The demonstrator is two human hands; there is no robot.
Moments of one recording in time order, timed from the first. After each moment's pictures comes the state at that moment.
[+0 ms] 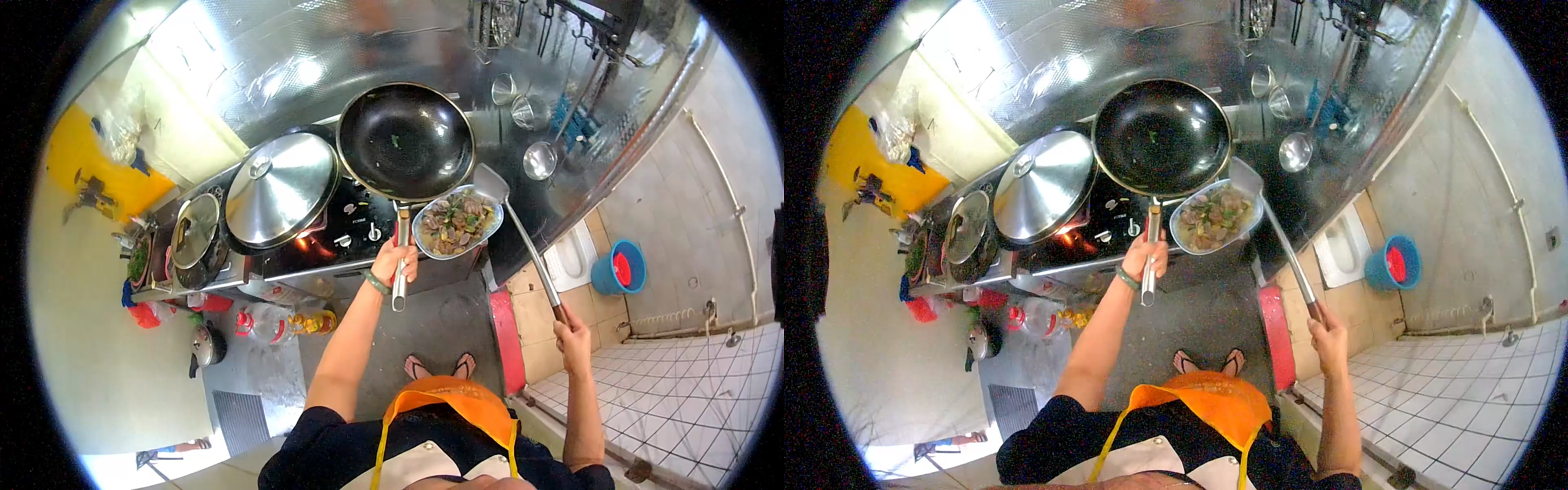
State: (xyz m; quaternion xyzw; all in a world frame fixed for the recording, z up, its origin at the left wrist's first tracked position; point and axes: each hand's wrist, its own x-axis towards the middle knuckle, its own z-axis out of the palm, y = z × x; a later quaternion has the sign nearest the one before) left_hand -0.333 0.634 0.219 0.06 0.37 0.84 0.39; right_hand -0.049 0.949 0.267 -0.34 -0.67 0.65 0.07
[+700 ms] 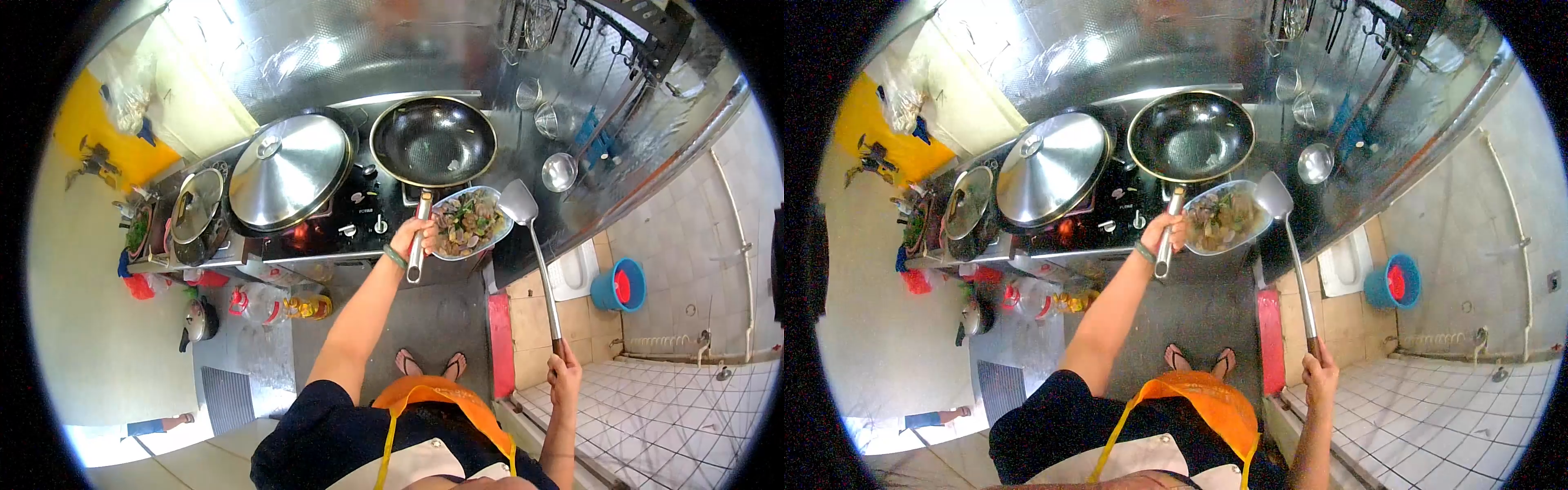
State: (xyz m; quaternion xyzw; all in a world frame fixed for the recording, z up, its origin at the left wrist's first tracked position) left_hand -0.381 0.667 0.192 0.04 0.24 0.86 0.44; right_hand -0.019 0.930 0.259 -0.38 -0.56 0.73 0.09
